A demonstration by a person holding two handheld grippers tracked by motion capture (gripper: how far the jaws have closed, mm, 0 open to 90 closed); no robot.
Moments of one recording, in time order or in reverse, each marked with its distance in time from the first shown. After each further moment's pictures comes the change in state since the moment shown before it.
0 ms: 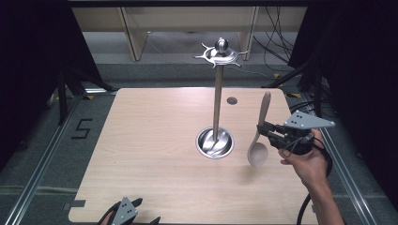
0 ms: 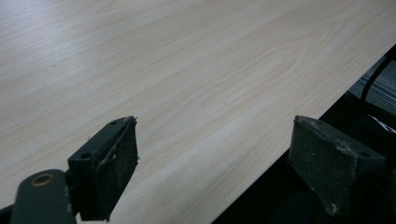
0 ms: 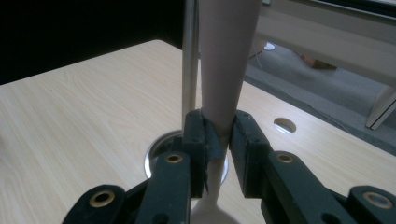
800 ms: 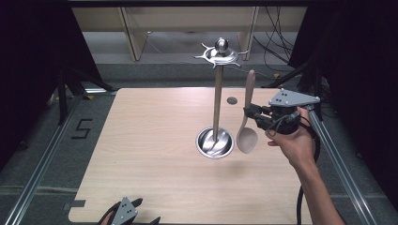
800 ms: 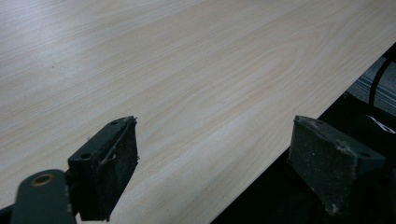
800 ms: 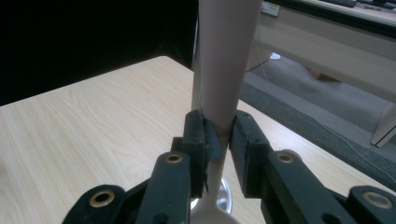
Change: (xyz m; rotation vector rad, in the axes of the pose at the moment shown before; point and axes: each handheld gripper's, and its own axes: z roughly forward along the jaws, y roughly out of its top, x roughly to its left) left arm 0.000 0.000 -0.001 0.011 0.001 0.007; right arm 0.005 0.055 0.025 -0.017 0.013 -0.045
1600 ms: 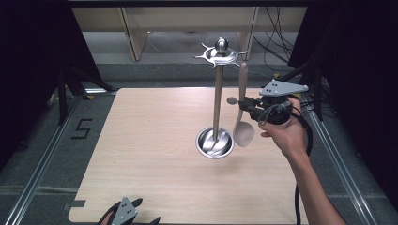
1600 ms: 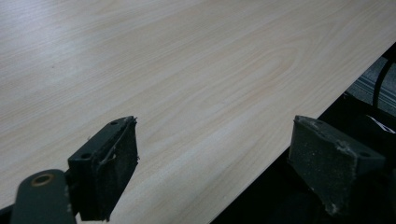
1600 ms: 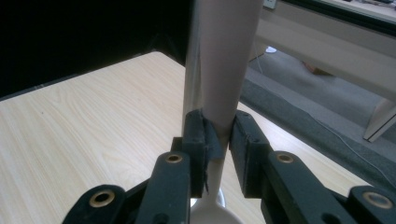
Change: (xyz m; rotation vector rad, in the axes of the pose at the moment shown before) left arm -0.001 0.000 0.000 -0.016 -0.011 -0.016; right arm -0.003 0.017 0.020 0.031 -0.027 -0.008
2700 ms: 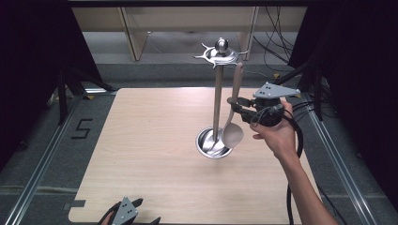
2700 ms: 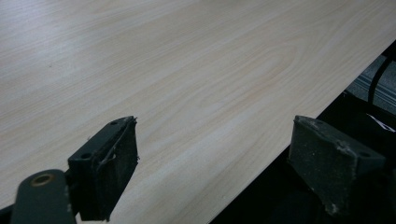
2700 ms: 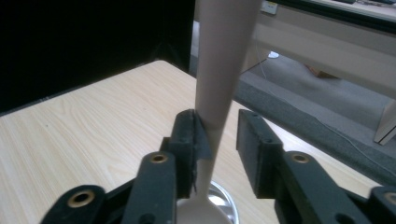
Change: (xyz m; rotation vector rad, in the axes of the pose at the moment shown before) left arm 0.002 0.000 0.000 0.022 0.009 0.033; right arm 0.009 -0.007 0.014 -0.030 0.023 0.044
